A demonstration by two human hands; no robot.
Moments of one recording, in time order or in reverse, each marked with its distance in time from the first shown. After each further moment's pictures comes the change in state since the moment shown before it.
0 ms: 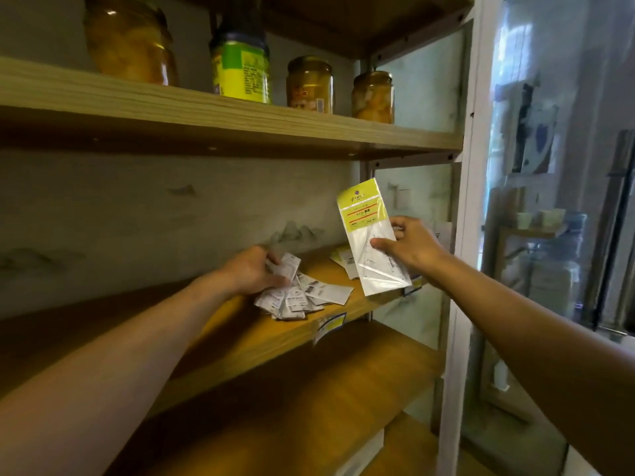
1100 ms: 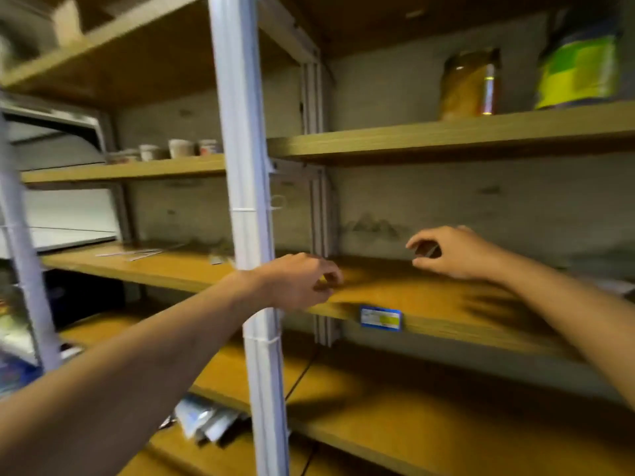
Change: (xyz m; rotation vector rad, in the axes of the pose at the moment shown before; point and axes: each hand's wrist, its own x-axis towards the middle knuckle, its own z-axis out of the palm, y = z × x) left_hand -0.339 -0.029 -0.115 0.664 0.109 -0.486; right_hand -0.097 -0.181 0.162 -0.204 -0.682 -0.966
